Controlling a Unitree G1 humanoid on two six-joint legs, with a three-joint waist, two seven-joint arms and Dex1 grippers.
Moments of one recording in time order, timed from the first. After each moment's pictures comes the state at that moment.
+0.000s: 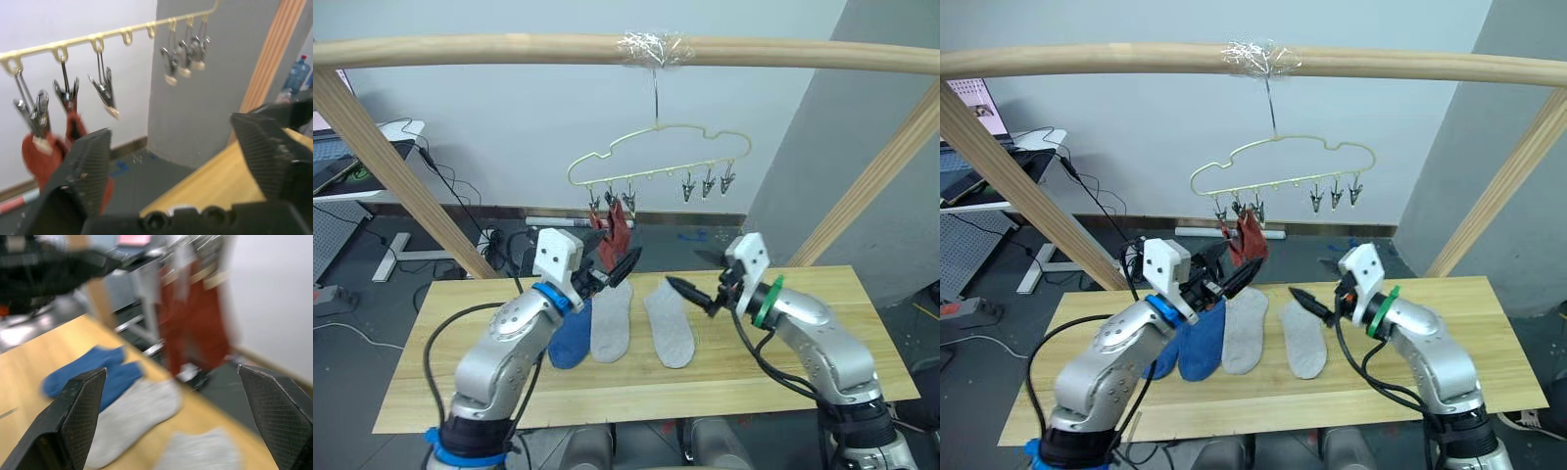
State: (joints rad) left arm -0.16 0.32 -0.06 -0.35 -0.50 0.40 -0.37; right arm -0.20 -0.35 0.05 -0.36 0.34 0.53 0.62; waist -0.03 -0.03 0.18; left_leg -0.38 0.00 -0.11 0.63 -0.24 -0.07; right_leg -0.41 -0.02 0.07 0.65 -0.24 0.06
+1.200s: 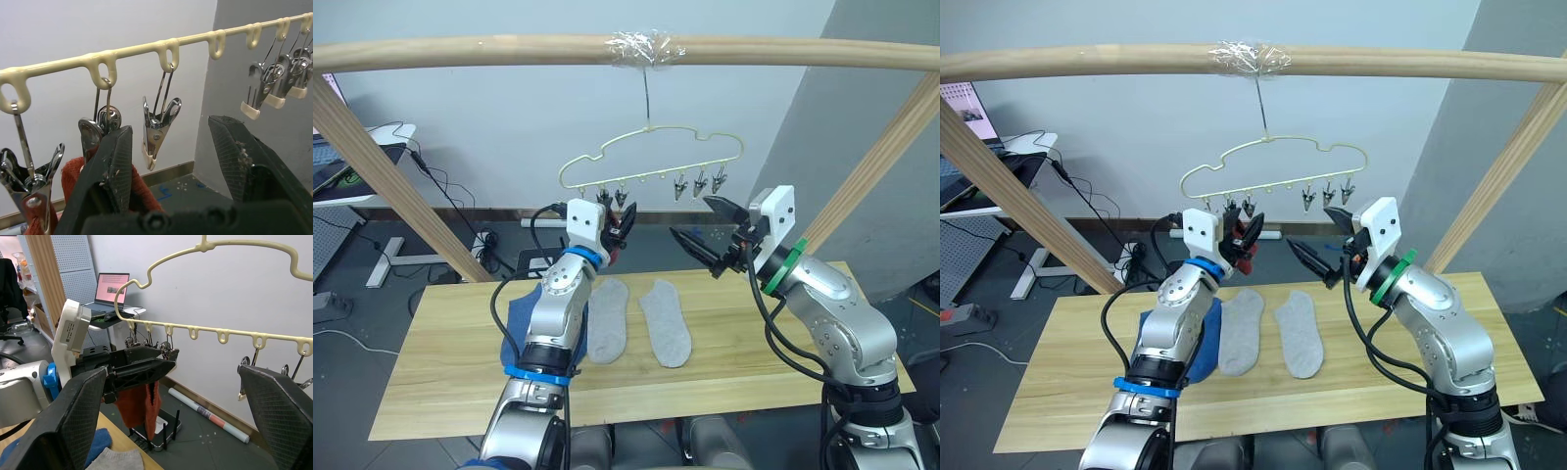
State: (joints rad) left arm -0.50 0.09 0.00 0.26 -0.24 0.05 -0.30; right arm -0.34 -0.35 0.01 -0.46 0.45 0.58 0.52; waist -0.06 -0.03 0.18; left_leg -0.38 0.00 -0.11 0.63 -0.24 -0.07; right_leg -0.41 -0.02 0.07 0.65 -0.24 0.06
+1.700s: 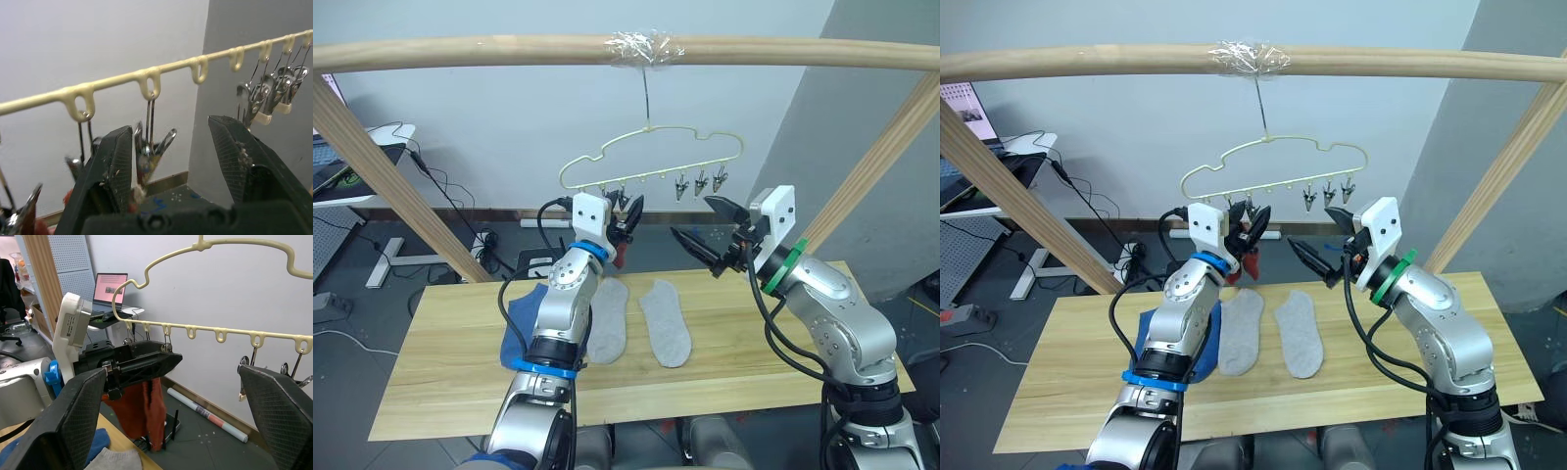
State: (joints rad) left arm -0.54 0.06 0.01 0.29 -0.24 0.01 -0.32; right arm -0.34 -0.35 0.01 -0.45 0.45 0.58 0.51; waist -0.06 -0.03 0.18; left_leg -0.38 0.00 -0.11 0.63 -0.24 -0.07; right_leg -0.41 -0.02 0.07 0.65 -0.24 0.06
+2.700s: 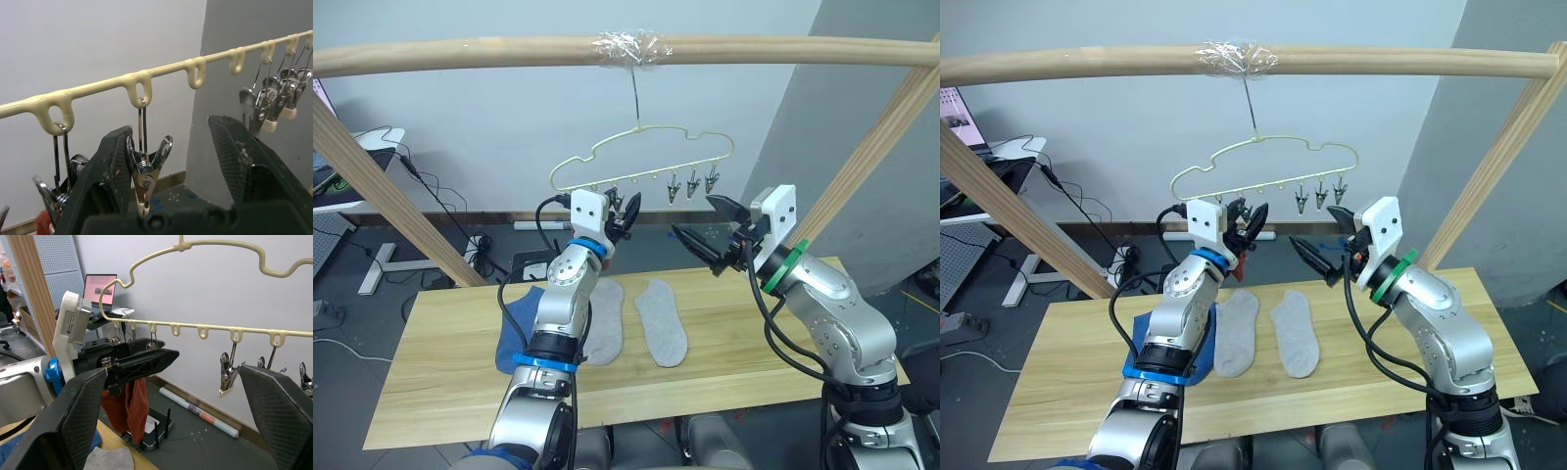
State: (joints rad) left arm -0.56 0.06 0.03 0.33 -0.23 0.01 -0.32; right arm -0.34 -0.35 0.01 -0.45 0.45 0.58 0.50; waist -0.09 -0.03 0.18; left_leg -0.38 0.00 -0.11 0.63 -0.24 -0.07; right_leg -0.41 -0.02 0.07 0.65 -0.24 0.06
